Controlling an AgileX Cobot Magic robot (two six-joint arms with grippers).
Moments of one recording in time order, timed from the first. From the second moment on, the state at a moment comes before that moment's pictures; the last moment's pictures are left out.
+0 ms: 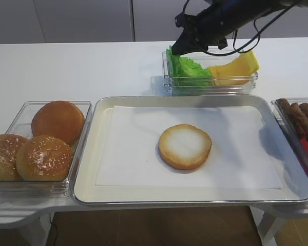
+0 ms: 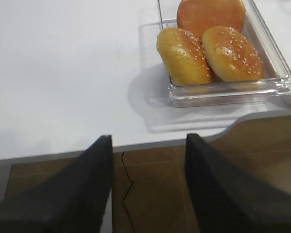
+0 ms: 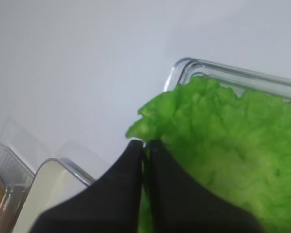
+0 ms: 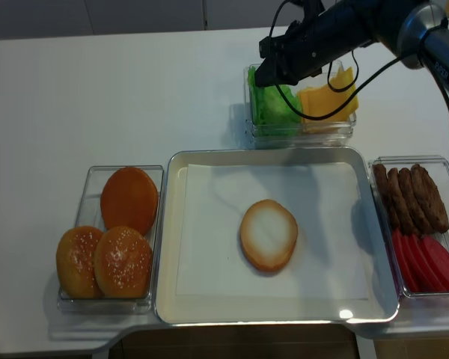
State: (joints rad) left arm -0.01 -0.02 -0.49 0.03 1.19 -0.04; right arm 0.18 2.18 -1.90 0.91 0.95 -0.53
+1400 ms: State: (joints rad) left arm -0.01 -0.02 -0.49 0.03 1.19 -0.04; right arm 0.18 1.96 -1.90 0.87 0.97 -0.51
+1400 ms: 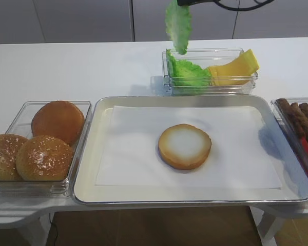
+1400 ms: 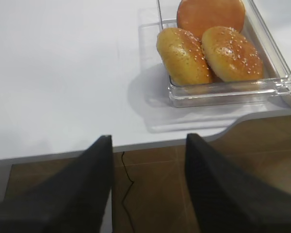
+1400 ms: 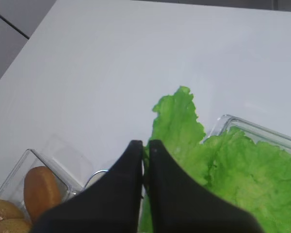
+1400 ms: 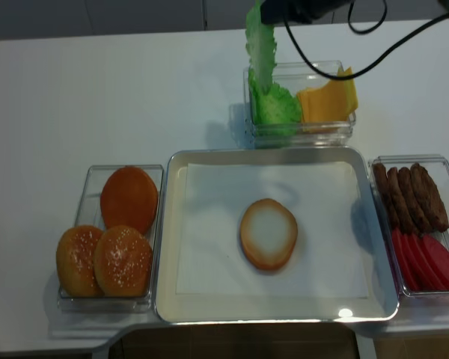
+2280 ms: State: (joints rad) left arm -0.01 -0.02 -0.49 0.03 1.19 -0.04; right arm 0.18 1.47 -1.41 0.68 1.04 -0.39
